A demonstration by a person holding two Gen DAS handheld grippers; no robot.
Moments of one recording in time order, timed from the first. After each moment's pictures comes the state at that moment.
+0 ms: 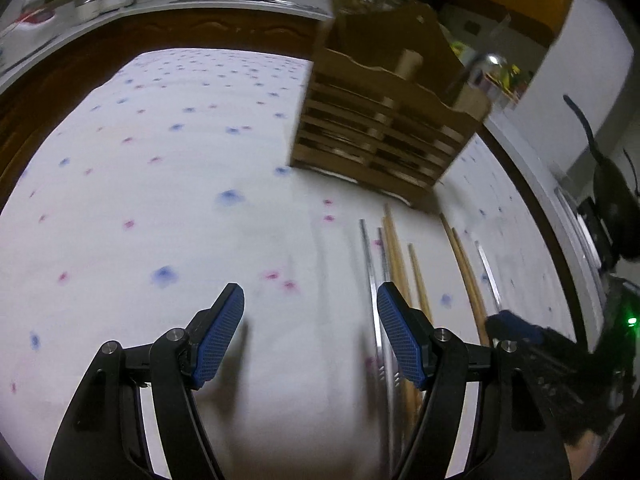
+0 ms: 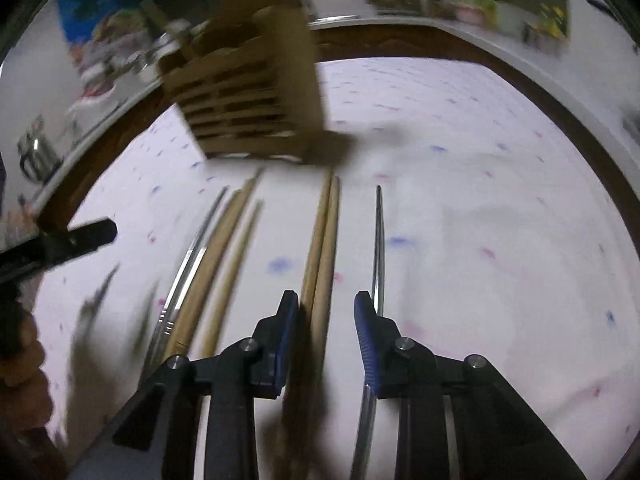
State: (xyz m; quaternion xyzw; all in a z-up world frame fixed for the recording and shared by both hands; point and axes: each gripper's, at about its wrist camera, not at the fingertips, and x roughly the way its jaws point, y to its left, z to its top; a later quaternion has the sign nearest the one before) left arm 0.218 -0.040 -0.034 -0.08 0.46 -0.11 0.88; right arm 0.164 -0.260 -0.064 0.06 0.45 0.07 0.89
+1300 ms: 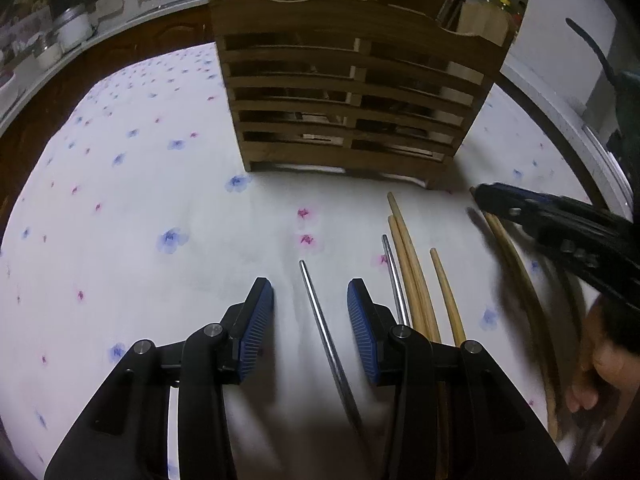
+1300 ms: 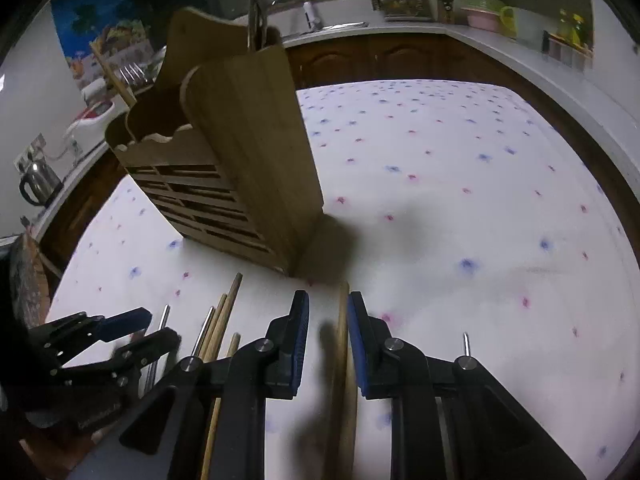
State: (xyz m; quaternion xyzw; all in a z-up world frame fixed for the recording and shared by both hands) left arm 0.267 -0.083 -0.059 0.04 0.48 -0.11 0.87; right arm 0.269 -0.249 -0.051 0.05 0.44 0.10 0.89
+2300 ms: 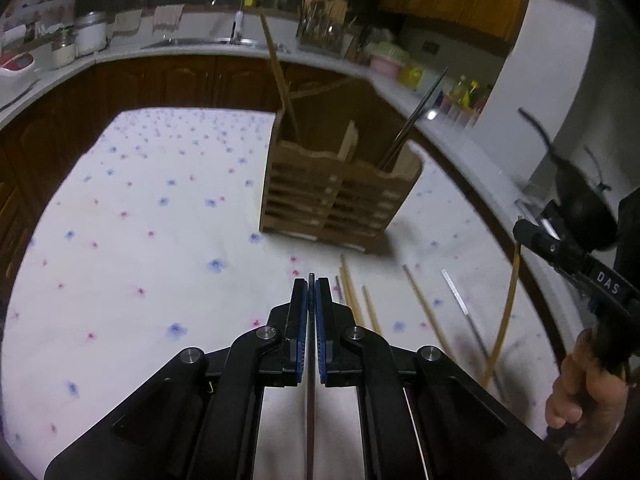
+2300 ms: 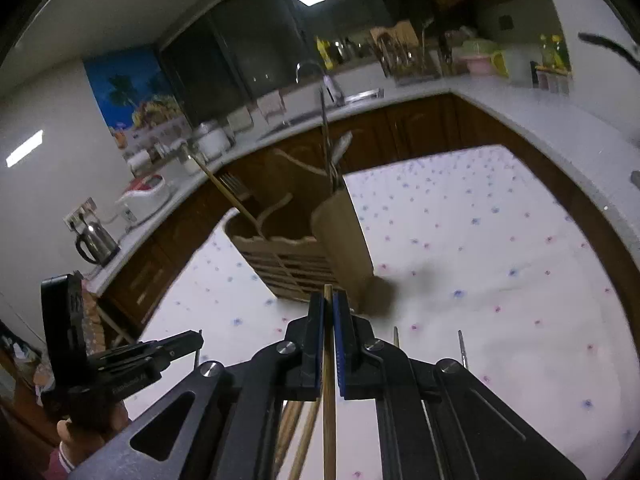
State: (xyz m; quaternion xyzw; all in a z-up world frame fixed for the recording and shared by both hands) left arm 0.197 -0.025 0.040 -0.07 0.39 -0.16 0.91; right arm 0.179 -0.269 0.050 0.14 0.31 0.14 0.93
